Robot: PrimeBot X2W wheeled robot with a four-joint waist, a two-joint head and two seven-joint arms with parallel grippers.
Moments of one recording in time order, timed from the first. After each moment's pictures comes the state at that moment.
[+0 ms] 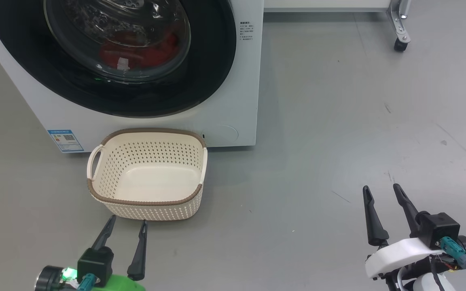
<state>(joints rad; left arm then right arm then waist) 0.00 0.06 -0.19 0.28 -0.16 -0.02 -0.25 0.03 -0.10 0.15 0.17 0.30 -0.03 -0.20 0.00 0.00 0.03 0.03</state>
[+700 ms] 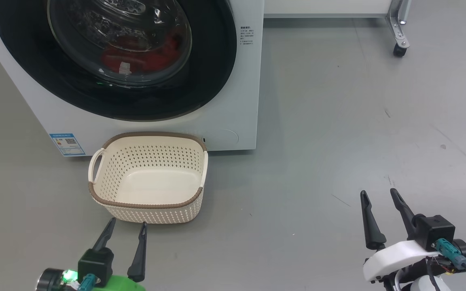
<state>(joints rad) 0.00 0.05 -0.19 0.31 -0.16 -0.02 -0.25 0.03 -0.10 0.16 0.20 0.30 -0.03 -0.20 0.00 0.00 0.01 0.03</state>
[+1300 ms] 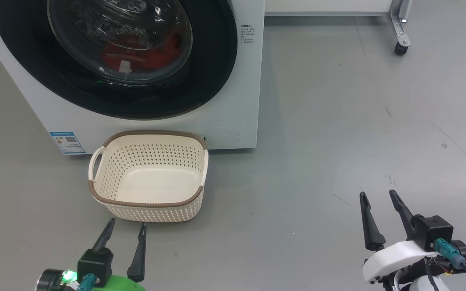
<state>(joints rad) 0.00 0.05 -0.18 0.32 -0.16 -0.02 -0.25 0.02 -0.10 0.16 0.22 0.30 -0.03 -0.20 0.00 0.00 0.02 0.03</state>
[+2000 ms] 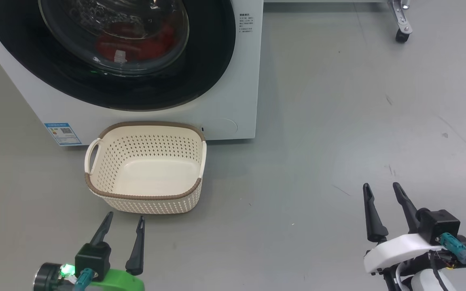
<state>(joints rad) -0.01 0.05 -0.17 0.31 -0.16 -0.02 -0.25 0.01 -0.09 0.15 0.21 0.32 -0.03 -0.21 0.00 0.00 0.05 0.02</state>
